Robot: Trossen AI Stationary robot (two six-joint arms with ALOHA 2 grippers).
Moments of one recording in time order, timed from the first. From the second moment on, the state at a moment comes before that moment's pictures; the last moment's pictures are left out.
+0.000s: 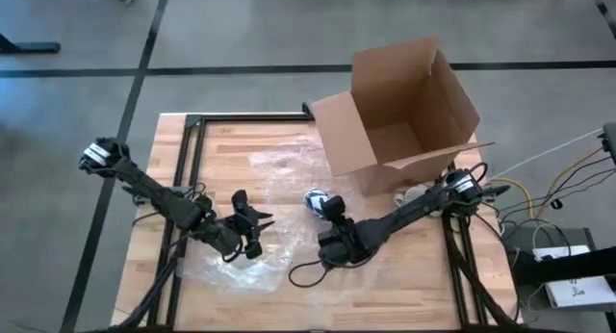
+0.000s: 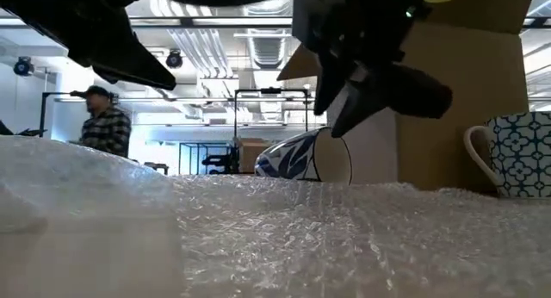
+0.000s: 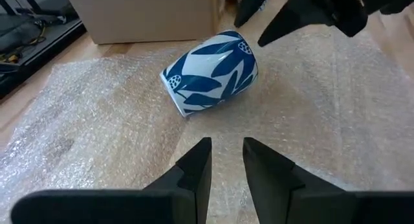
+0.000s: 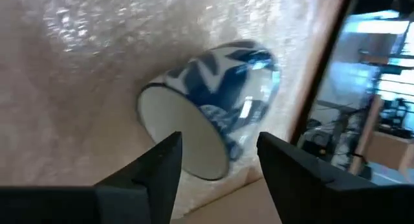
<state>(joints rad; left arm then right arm) -0.57 1.22 0.61 -0.10 -0.78 -0.51 0.39 2.06 1.48 -0.93 0.73 -0.18</state>
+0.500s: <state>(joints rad) -0.56 1.22 0.61 -0.09 -0.78 -0.51 0.36 2.13 1.48 -0.71 0.85 -0.15</state>
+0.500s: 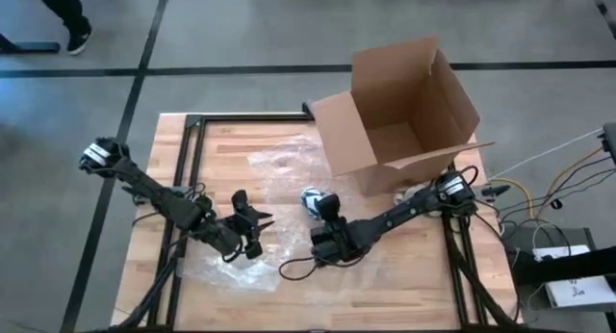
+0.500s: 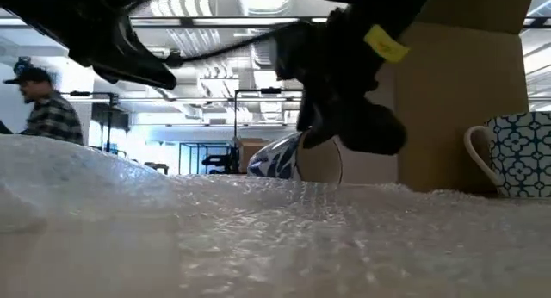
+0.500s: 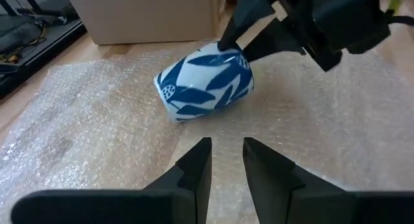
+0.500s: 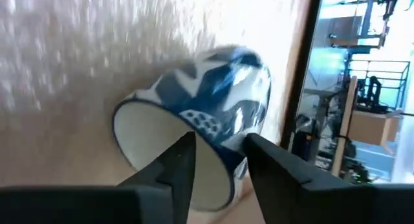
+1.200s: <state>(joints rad) -0.56 1.22 0.61 -0.09 -0.78 -0.51 0.33 2.13 1.52 -0.70 0.76 -0.05</state>
